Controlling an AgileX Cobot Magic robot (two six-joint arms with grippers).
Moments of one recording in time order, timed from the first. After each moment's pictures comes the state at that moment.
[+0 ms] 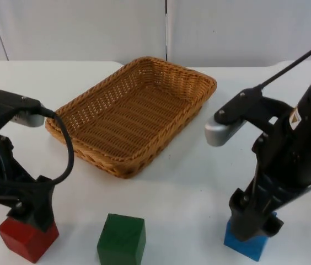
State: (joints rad) right arm 0.66 1.82 -0.94 0.11 0.55 -0.36; left arm -0.22 1.69 -0.71 -0.18 0.53 0.36
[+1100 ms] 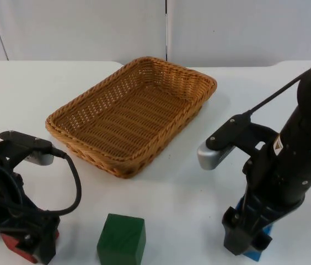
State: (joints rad) right arm 0.66 1.94 -0.95 0.11 0.45 -0.36; left arm -0.22 1.88 -0.70 -0.19 0.46 0.36
